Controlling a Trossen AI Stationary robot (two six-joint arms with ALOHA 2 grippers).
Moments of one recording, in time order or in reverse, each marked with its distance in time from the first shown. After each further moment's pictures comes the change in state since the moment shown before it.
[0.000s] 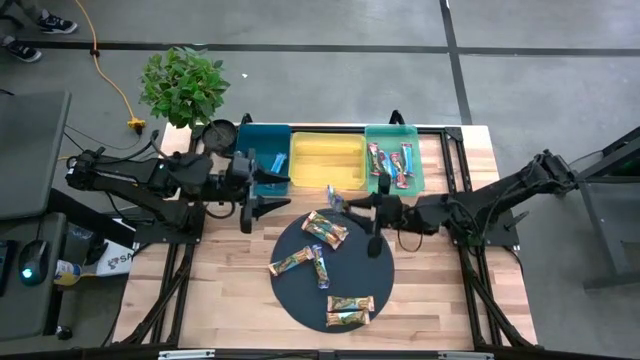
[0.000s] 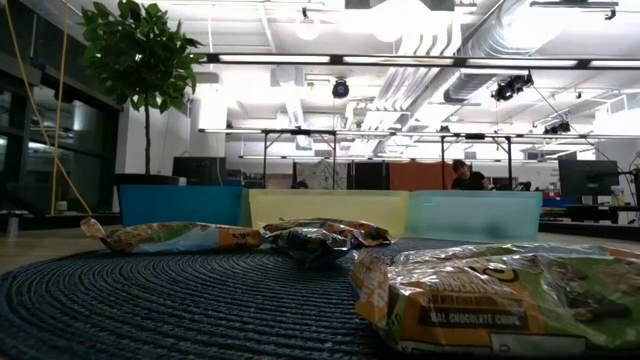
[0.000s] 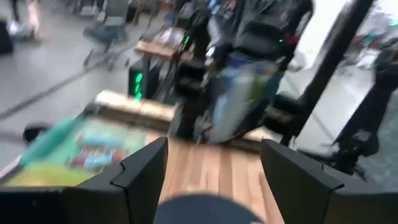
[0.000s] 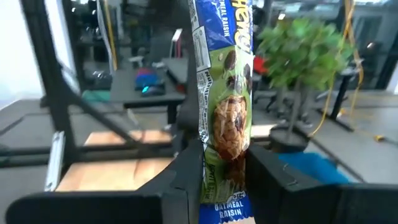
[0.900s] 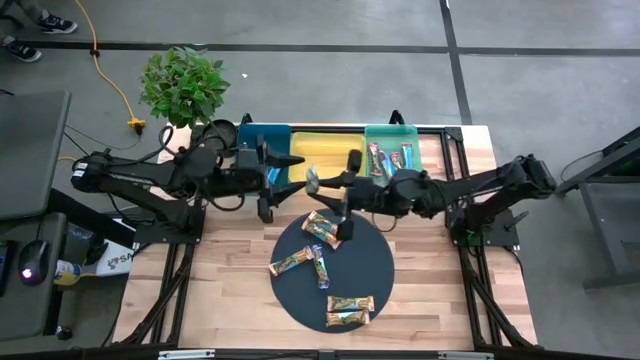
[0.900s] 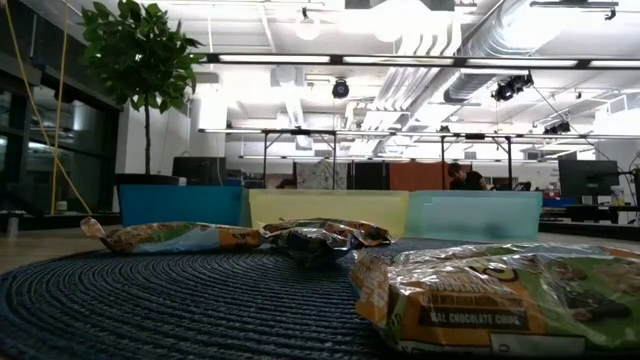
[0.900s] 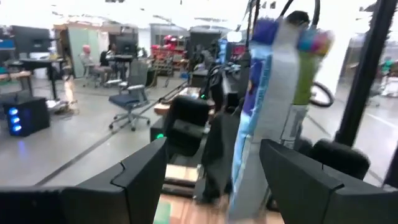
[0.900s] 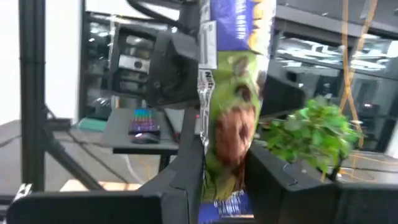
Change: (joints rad) left arm 0.056 0.097 -0.001 0.339 -0.029 0.211; right arm -0.161 0.219 0.286 0.122 -0.226 -0.187
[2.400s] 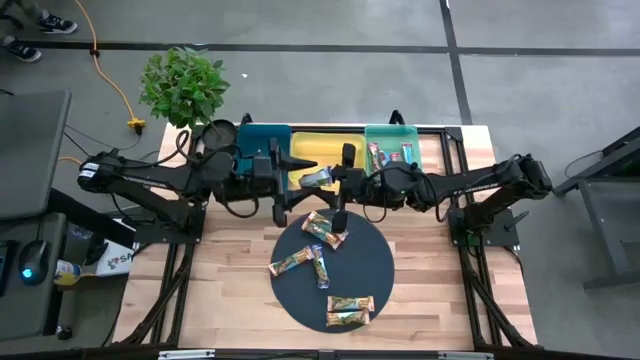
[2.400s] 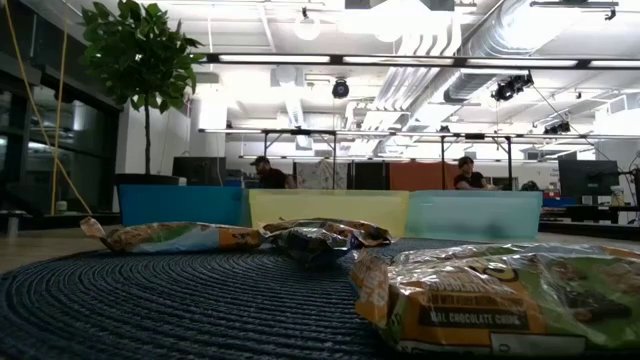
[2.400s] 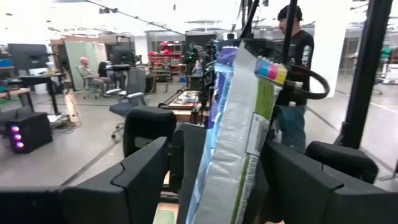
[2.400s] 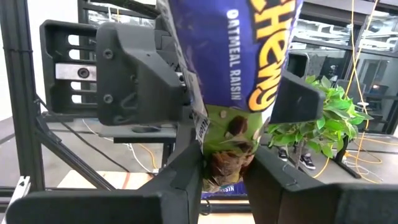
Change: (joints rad) left arm 0.004 0.087 0.001 0.096 0.008 0.084; right arm -0.057 0.031 0.056 -0.086 -0.052 0.064
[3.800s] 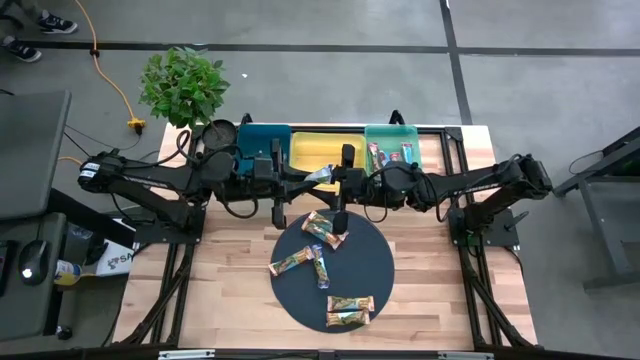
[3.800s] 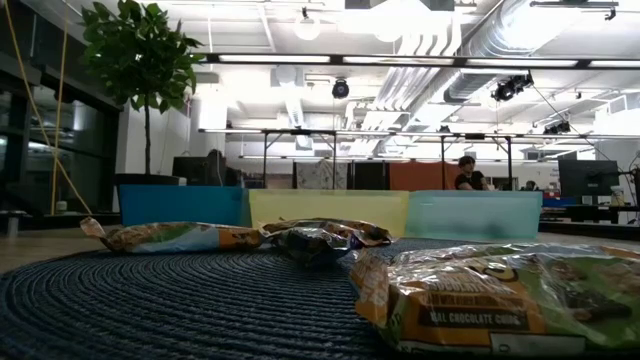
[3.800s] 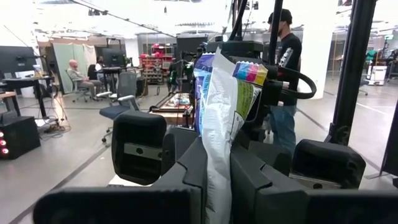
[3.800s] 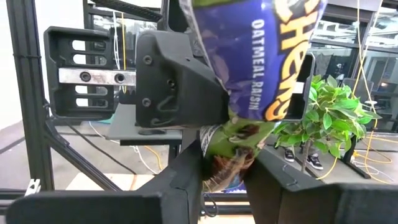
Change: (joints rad) left arm 0.000 0.005 0.000 0.018 0.050 0.000; right arm 0.000 0.000 0.000 0.000 -0.019 0.023
